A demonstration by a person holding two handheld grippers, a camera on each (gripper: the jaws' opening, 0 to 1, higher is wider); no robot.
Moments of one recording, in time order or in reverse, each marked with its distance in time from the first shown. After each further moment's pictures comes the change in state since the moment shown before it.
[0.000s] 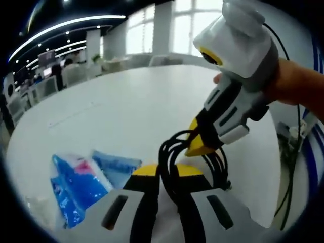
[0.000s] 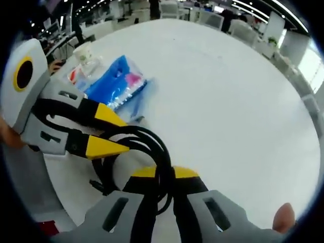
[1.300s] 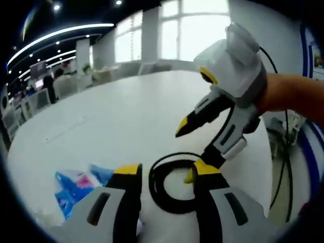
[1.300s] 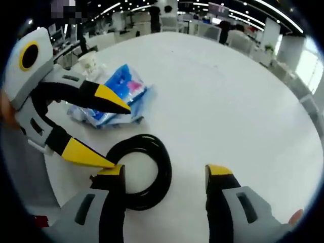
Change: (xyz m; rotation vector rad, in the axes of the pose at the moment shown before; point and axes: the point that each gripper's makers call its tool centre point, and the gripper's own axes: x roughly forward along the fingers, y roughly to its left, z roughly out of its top) left arm -0.020 -0.017 0.024 0.085 -0.068 -0.091; right arm -0.013 0.000 -0.005 0.005 -0.152 0.015
